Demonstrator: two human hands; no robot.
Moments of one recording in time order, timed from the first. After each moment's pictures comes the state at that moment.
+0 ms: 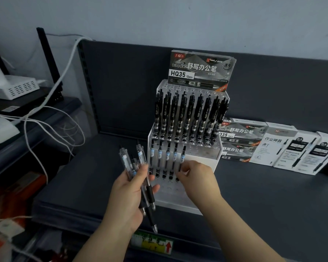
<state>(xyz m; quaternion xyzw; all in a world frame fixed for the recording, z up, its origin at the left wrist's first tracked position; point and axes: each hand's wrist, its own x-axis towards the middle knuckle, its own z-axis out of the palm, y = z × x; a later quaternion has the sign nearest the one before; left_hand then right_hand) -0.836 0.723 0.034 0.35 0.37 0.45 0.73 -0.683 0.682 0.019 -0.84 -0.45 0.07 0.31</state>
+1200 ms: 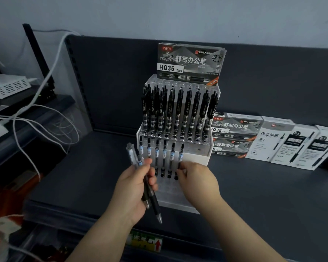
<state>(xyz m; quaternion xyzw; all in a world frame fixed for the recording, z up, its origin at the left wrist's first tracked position) -0.806 0.717 0.039 0.36 0.35 0.39 0.77 -0.667 0.668 0.014 -0.83 -0.49 0.04 0.26</state>
